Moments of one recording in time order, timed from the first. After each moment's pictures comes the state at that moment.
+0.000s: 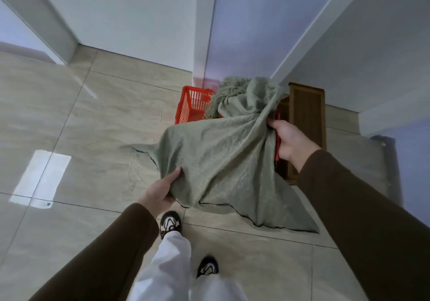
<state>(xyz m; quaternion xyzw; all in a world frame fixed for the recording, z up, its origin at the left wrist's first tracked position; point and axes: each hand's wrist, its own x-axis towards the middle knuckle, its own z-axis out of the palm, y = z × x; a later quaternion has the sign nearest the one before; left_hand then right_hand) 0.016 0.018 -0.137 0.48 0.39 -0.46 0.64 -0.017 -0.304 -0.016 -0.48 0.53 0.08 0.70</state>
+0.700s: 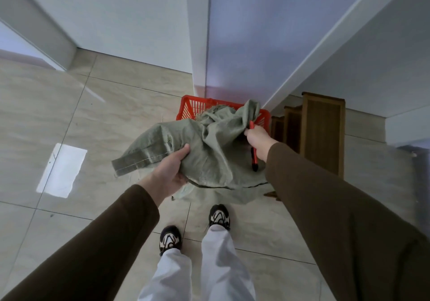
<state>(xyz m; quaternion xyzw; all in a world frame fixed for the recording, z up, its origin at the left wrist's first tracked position) 0.140 -0.109 -0.108 0.50 0.34 -0.47 0.64 0.117 -0.358 -0.150 -0.63 0.52 0.16 0.55</state>
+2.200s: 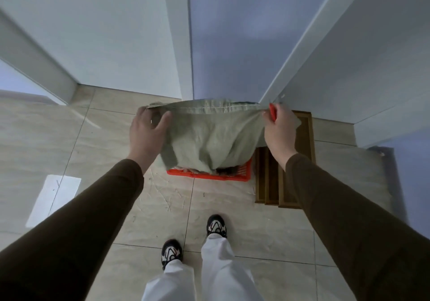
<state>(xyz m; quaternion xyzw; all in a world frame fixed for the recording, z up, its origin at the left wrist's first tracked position) 0.218 -0.115 0.006 0.91 -0.08 -0.11 0.39 0.065 -0.404 0.021 -0.85 0.36 -0.14 0.35</state>
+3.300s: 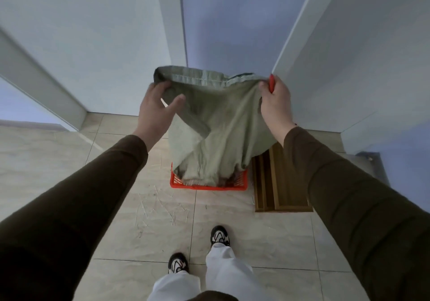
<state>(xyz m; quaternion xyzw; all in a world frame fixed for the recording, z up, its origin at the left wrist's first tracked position) 0.224 -0.144 0.155 0.86 -0.22 -0.04 0.46 0.085 -0.394 0.165 -0.82 0.32 -0.27 0.38</state>
